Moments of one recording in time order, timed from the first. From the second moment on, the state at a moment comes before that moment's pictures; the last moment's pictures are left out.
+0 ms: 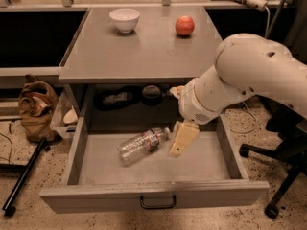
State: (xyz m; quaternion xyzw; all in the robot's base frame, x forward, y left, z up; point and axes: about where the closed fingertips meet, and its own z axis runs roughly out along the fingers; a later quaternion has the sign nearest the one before) arm 0.498 -0.062 0.810 -0.67 0.69 0.07 0.26
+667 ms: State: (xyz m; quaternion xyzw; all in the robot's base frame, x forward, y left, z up) arm 0.517 -0.042 0.777 -0.67 0.69 0.07 0.26
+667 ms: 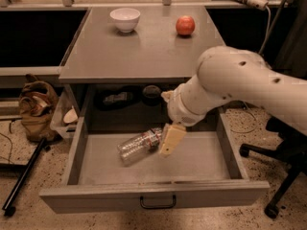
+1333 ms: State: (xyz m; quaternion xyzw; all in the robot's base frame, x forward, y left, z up) arm 0.562 0.012 0.716 -0.69 0.67 0.09 0.26
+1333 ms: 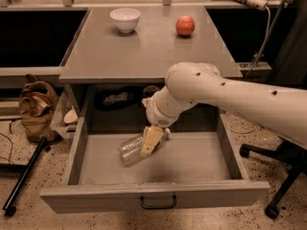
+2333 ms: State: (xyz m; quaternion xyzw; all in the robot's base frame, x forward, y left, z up) arm 0.569 0.021 0.641 -0.69 0.68 0.15 0.21
